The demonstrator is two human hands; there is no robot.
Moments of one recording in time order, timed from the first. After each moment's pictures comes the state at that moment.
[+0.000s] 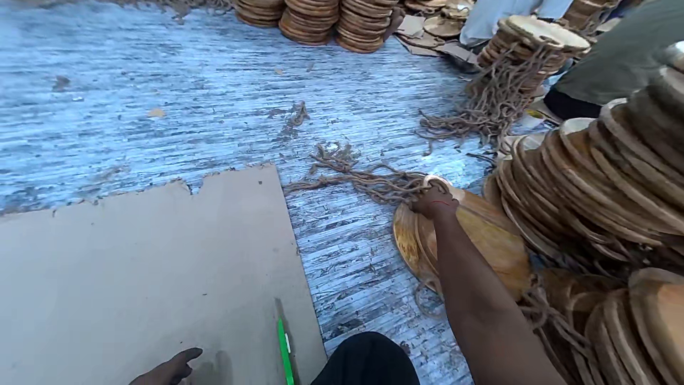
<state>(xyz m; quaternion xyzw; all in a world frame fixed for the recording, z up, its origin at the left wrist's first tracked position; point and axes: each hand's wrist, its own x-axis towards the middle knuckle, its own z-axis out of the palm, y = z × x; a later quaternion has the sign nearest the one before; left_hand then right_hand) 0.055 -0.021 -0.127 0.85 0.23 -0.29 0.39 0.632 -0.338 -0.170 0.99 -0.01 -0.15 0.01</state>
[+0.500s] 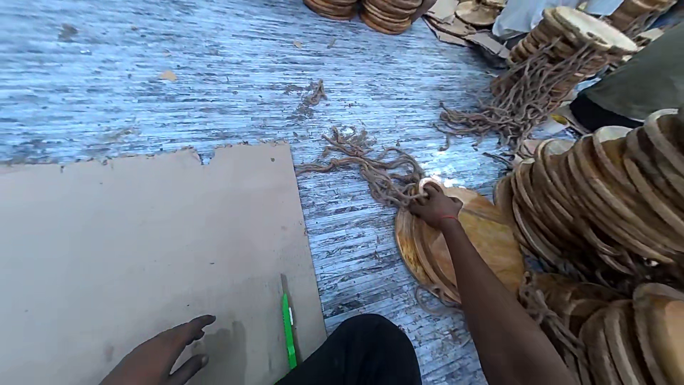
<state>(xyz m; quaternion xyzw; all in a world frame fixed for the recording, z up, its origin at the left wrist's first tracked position) 0.053 -0.024 -0.121 0.85 0.21 -0.27 0.39 0.591 -0.338 -0.174 0.98 0.14 -0.13 -0.01</state>
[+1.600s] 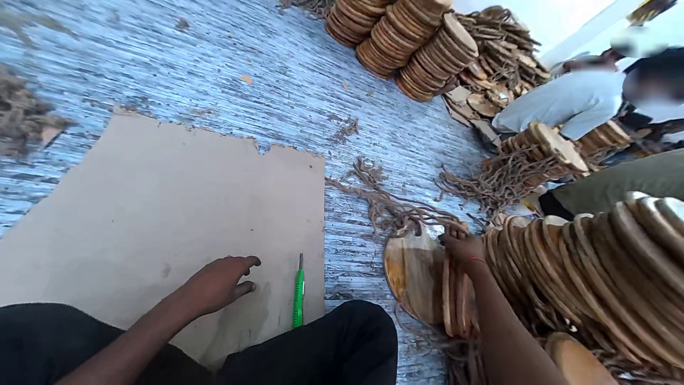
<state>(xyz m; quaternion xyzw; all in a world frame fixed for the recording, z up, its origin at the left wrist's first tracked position) 0.059 -0.022 -0.116 0.87 0.19 -0.23 0.40 0.528 -0.354 -0.048 0.97 0.05 -0.07 -0.21</state>
